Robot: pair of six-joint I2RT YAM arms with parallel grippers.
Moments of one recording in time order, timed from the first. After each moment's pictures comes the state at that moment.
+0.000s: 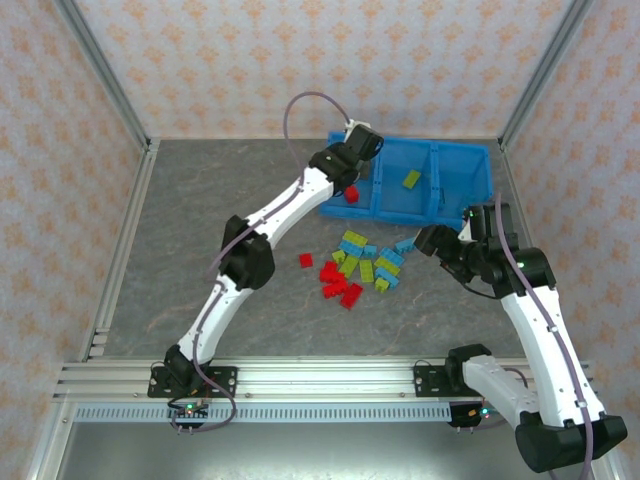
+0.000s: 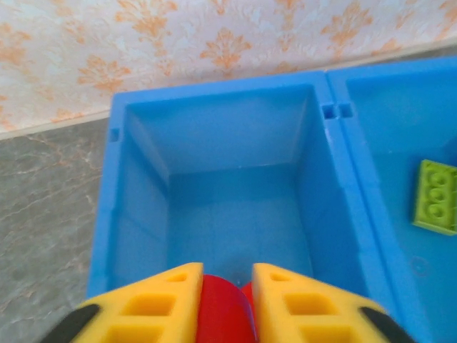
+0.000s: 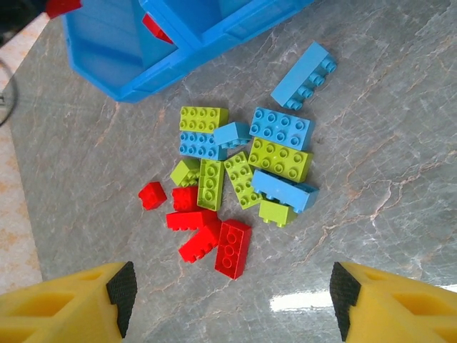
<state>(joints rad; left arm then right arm) -0.64 2.51 2.53 -0.74 -0.45 -0.30 0.17 0.88 1.07 -1.08 -0.25 0.75</state>
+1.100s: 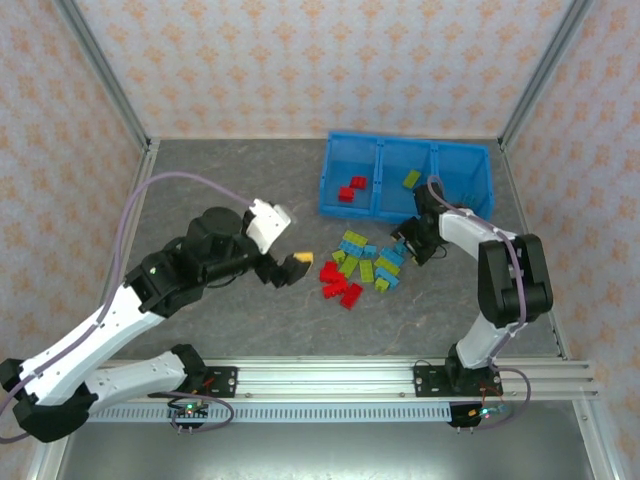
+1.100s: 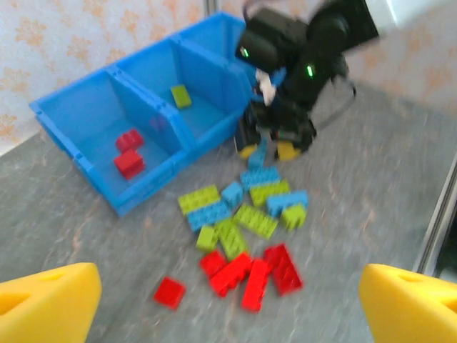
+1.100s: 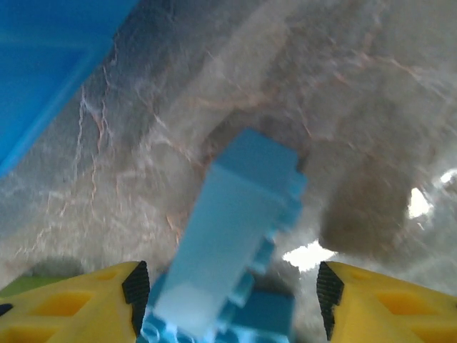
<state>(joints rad) -0.79 0.92 1.12 -0.67 0.04 0.06 0.17 1.71 1.03 -0.60 -0.16 0.98</state>
